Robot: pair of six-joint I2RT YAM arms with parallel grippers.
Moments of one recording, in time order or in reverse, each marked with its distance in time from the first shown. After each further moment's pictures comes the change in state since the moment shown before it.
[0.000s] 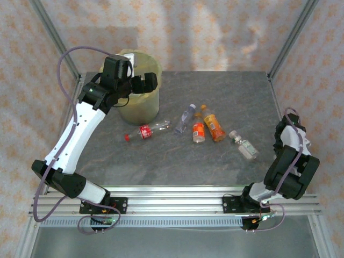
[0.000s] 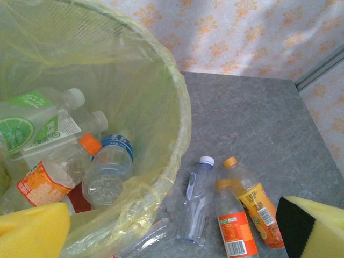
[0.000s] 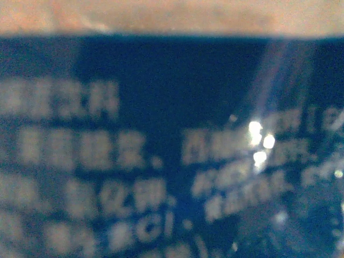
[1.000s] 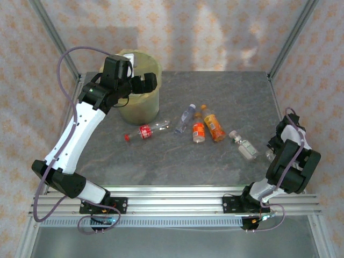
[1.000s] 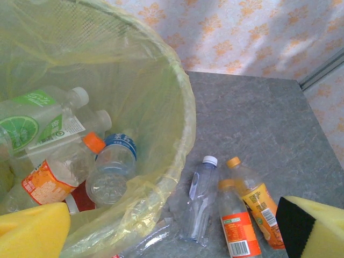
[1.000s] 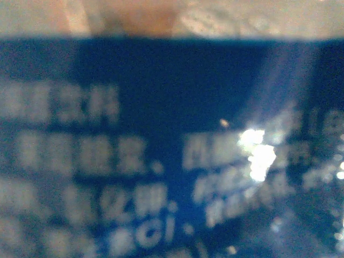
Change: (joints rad) left arm 0.000 0.000 -0.001 -0.005 -0.012 0.000; right arm -0.011 0.064 -0.002 0.106 -0.296 -0.056
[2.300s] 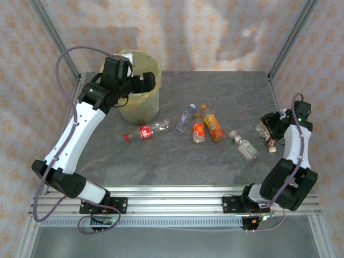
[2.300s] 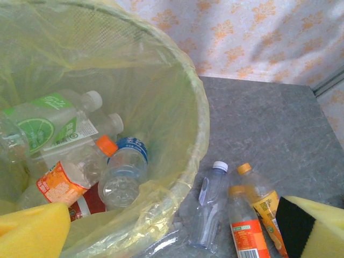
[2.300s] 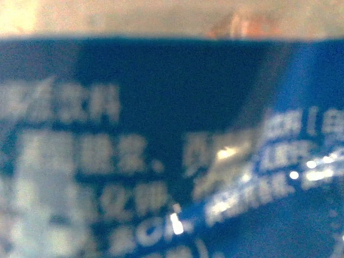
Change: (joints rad) left arm 0.000 0.000 -0.001 0.000 -0.052 -0.002; right arm 0.051 -0.216 0.126 0.039 -0.615 0.015
